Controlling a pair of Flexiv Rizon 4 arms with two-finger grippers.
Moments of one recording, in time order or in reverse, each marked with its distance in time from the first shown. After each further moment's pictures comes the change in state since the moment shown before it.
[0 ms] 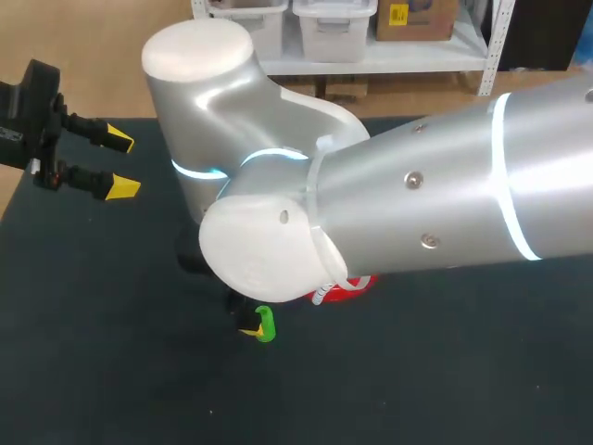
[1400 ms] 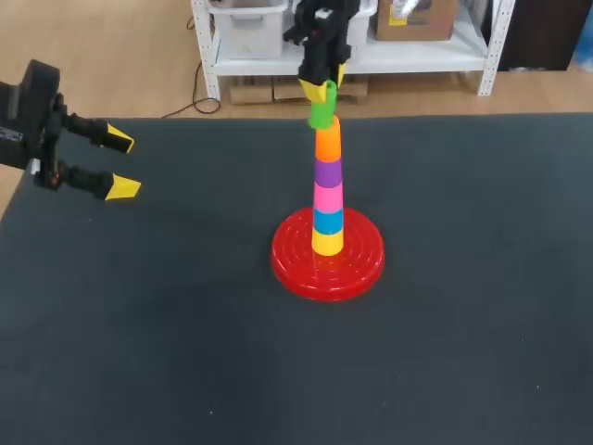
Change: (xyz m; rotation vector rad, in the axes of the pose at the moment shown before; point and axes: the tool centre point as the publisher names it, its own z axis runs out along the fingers) left arm 0.000 0.000 0.000 0.000 0.000 0.000; right arm 0.085 -0.108 -0.272 0.042 -0.168 0.326
